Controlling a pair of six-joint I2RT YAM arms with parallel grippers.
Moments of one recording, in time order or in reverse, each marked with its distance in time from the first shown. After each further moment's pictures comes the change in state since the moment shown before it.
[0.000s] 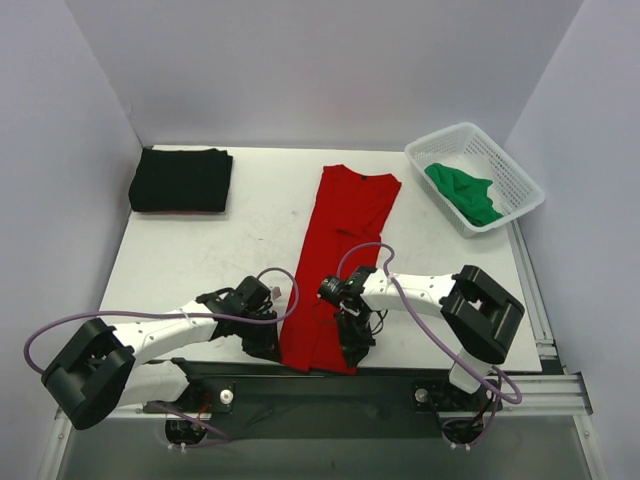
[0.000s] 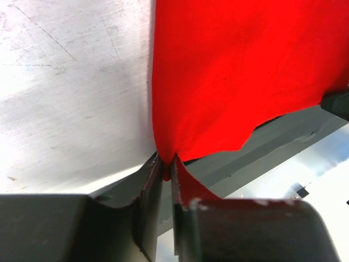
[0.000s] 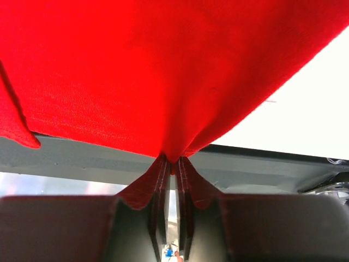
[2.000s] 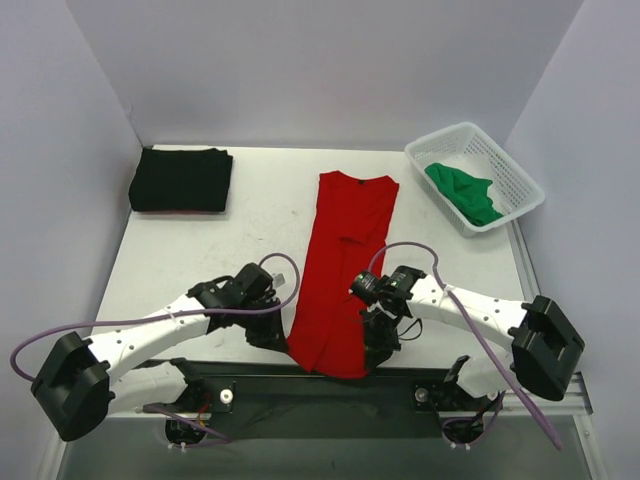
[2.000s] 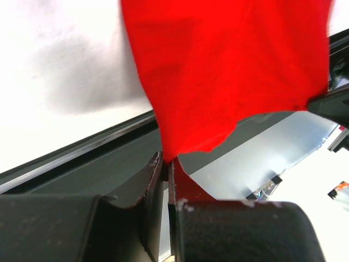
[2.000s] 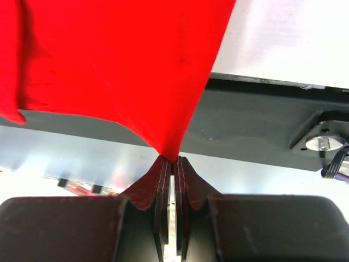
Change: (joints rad) left arm -0.032 -0.098 0.141 -0.172 0.024 -0.073; right arm -0.061 -0.325 -0.135 -0.107 -0.061 0.055
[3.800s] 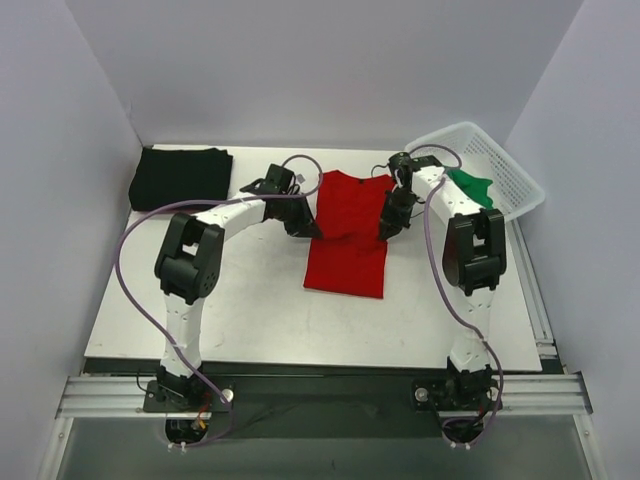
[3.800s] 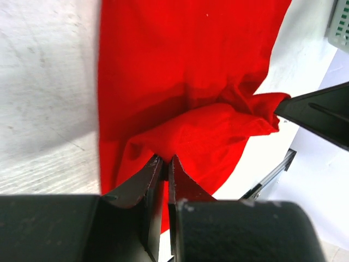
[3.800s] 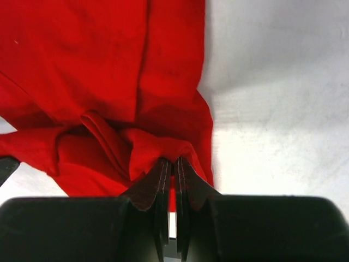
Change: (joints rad) left arm 0.345 1.015 0.962 0.221 0.108 0.100; right arm -0.688 0.760 0.950 -0.074 0.161 -0.393
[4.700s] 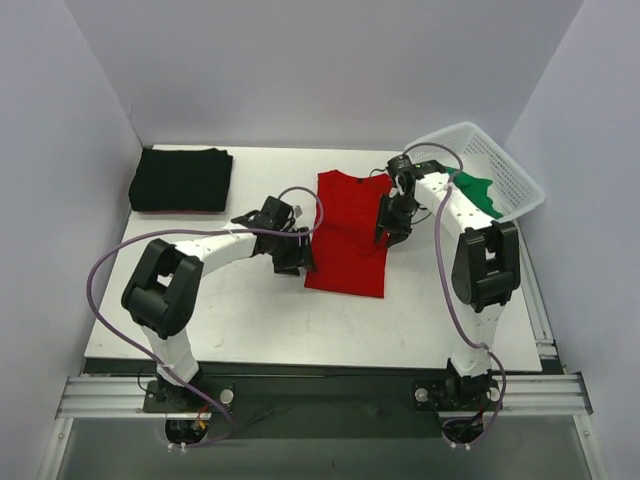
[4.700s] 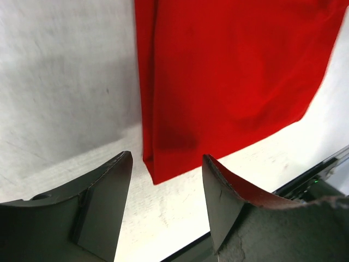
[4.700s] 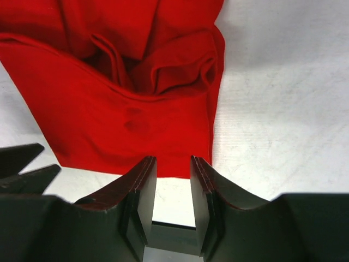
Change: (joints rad) left arm -0.084 -0.319 -0.398 0.012 -0.160 0.119; right arm 0.042 -0.167 -0.124 0.015 0.000 -0.070
